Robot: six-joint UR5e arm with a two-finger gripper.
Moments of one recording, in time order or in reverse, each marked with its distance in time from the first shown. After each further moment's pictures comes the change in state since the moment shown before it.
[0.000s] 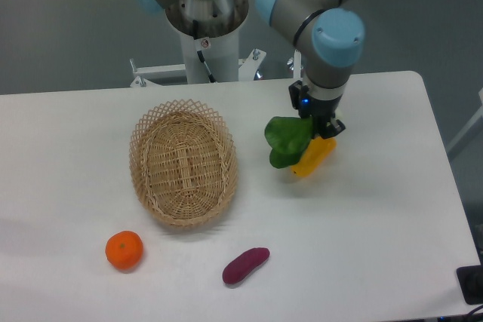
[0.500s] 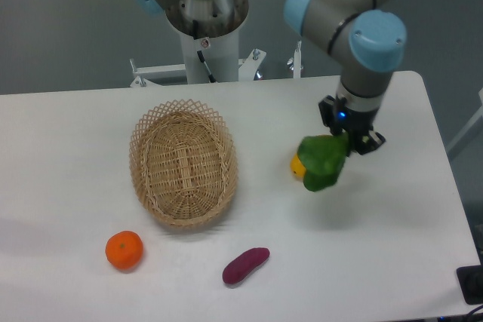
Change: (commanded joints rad) arm -0.005 -0.179 0.238 0.000 0.003 -0.139
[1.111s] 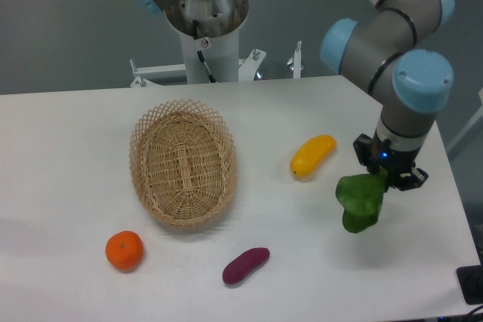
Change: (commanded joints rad) arm 0.003 -0.126 0.148 -0.005 -0.002 -0.012
